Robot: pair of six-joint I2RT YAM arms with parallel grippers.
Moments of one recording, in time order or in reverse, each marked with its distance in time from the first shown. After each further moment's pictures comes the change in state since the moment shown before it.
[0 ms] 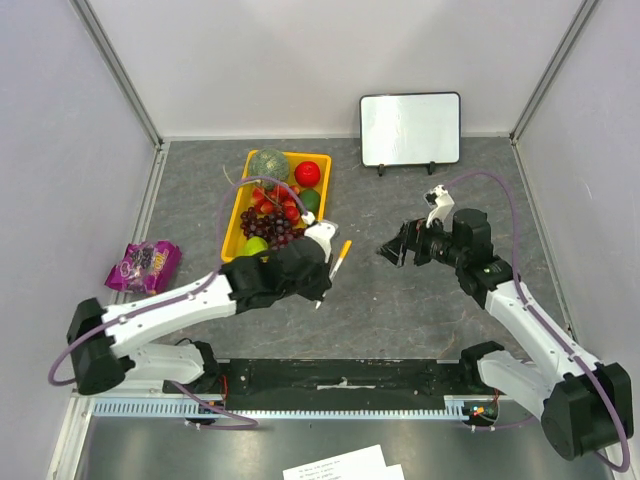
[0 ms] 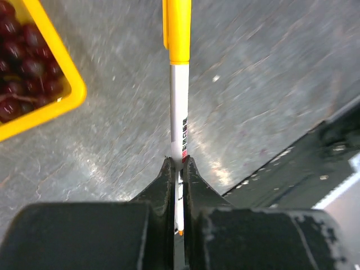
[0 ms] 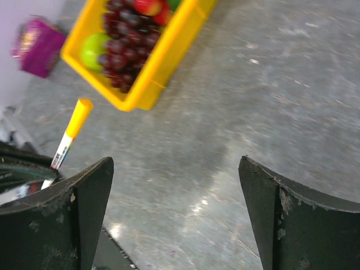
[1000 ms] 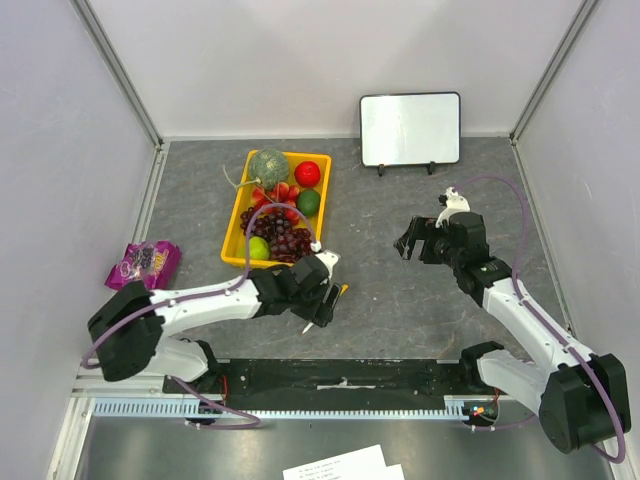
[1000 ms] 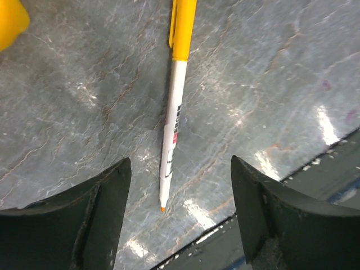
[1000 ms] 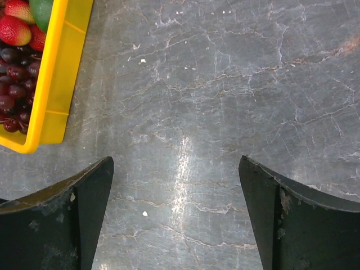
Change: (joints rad) left arm 0.072 0.082 -0.205 0.151 0.179 0.064; right arm -0.012 0.026 -0.019 -0.035 0.337 0.055
